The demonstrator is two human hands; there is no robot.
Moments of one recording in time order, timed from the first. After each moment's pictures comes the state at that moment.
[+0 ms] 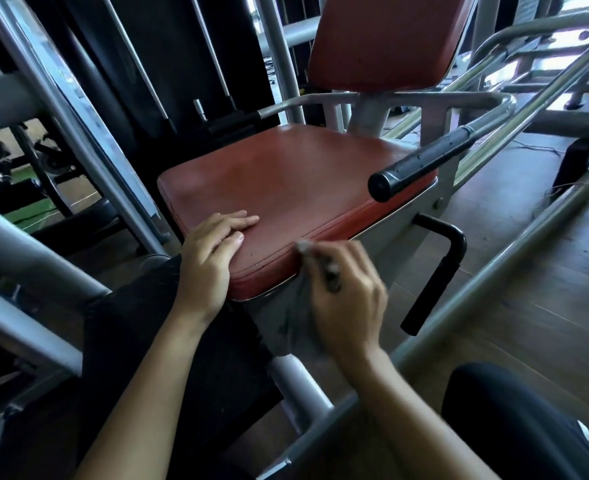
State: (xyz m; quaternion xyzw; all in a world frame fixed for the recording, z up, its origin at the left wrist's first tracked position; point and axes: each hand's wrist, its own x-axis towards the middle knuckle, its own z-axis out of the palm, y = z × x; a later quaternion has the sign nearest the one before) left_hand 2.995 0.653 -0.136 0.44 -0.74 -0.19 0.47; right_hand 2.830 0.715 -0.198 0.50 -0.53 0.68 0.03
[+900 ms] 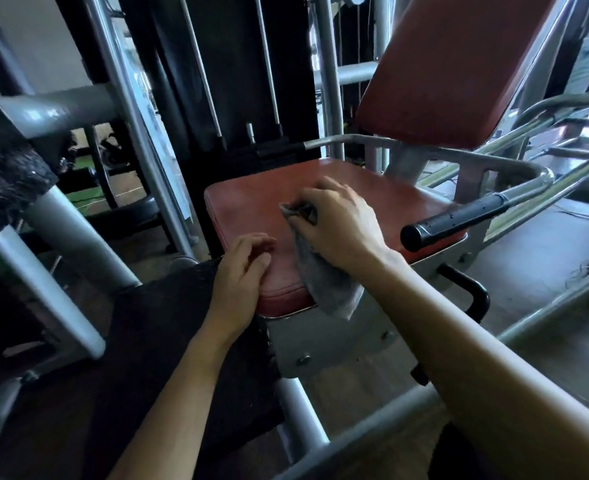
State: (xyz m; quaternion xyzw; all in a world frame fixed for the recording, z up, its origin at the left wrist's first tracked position) left_hand 2.995 0.662 -0.138 0.48 -0.69 -0.18 0.51; right_hand 2.818 0.654 -0.070 0.75 -0.54 0.38 0.02
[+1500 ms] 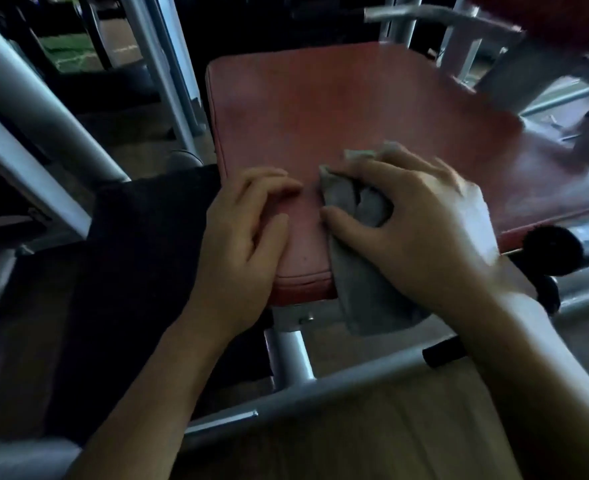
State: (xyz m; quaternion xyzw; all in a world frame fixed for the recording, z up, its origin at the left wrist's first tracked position) left_hand 2.990 0.664 -0.145 0.51 -0.70 -0.14 0.48; right_hand 2.804 0.646 -0.097 0.78 -0.54 0.31 -0.02
